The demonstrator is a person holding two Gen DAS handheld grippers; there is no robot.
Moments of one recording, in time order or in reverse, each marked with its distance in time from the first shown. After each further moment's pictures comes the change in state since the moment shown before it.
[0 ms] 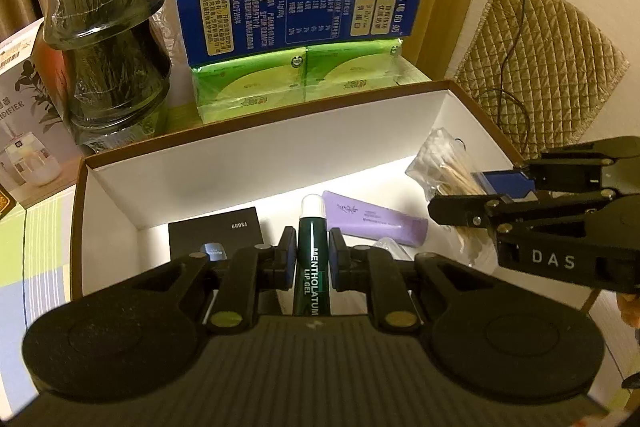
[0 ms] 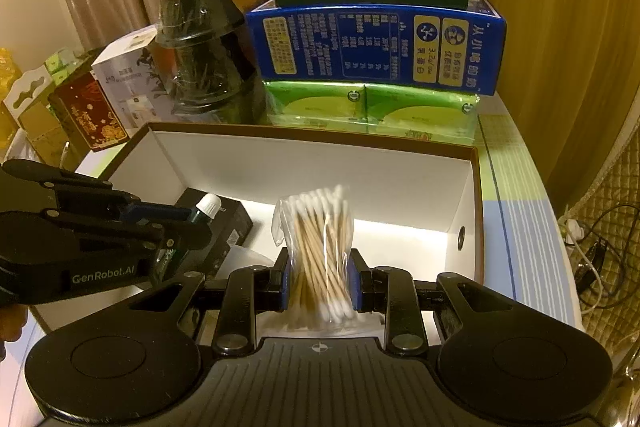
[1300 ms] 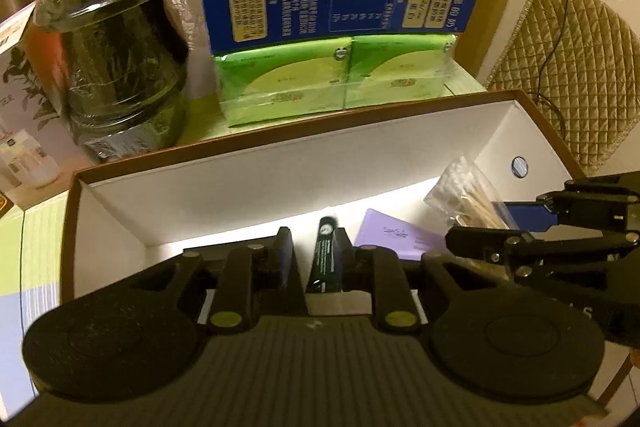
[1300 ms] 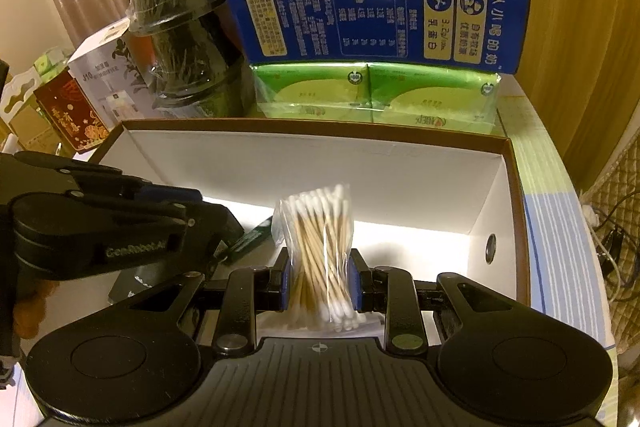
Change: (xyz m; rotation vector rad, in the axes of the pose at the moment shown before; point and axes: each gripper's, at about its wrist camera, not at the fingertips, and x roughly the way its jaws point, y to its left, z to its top) left arm 0.047 0.026 0.019 -0.050 0.042 0.060; right arm 0.047 -0.007 0.011 0.037 0.050 0.010
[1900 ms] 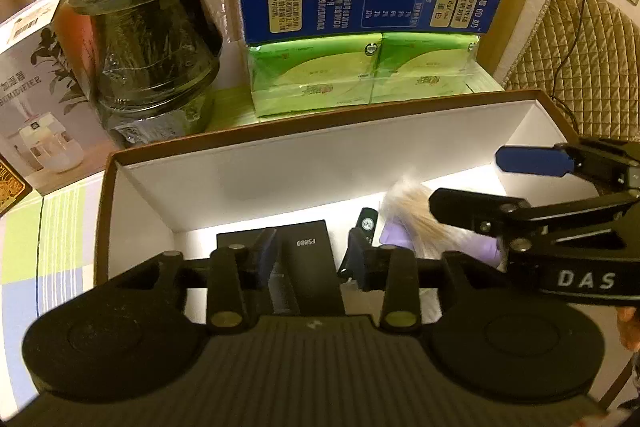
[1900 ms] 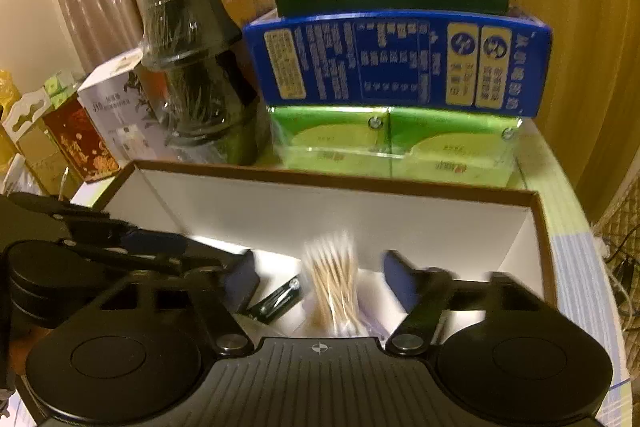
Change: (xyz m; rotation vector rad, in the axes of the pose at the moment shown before) left arm -0.007 0.016 -0.007 -0.025 0.007 0.035; right arm 0.005 0.013 0.010 -0.016 -0.122 0.021
